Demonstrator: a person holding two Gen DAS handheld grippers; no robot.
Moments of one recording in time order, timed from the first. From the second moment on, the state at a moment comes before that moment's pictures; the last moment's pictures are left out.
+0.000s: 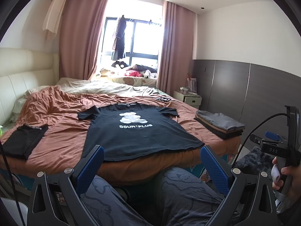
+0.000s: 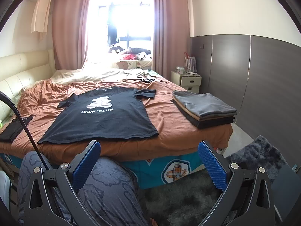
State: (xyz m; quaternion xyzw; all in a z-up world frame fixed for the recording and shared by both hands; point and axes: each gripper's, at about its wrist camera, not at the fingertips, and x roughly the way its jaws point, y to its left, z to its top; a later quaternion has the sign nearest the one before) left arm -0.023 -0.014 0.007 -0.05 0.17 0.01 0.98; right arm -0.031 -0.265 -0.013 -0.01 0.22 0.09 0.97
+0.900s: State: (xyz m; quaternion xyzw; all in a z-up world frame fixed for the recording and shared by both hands) left arm -0.028 -0.005 0.000 -0.07 0.17 0.02 0.98; right arm -0.032 -0.261 -0.015 -0.01 0.22 0.07 0.97
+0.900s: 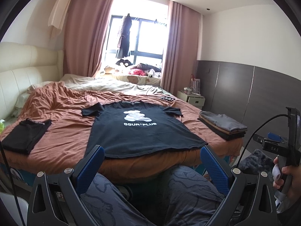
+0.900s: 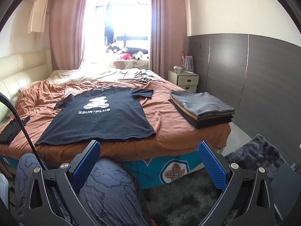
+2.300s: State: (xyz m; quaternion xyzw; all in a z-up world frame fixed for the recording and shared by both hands) left arm 0.065 0.057 0.032 -0.09 0.17 0.11 0.97; right arm 0.114 -0.255 -0.005 0.02 0.22 0.12 0.97
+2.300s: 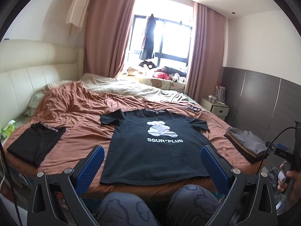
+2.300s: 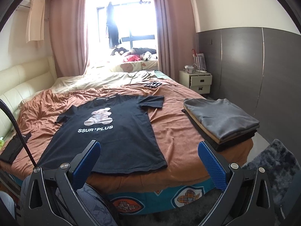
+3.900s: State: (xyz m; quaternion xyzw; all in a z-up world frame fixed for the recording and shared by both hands) left arm 0.290 0.255 -0.002 -0.22 0.30 0.26 0.89; right arm 0.354 -0.101 -0.021 -0.04 0.29 0.19 0.94
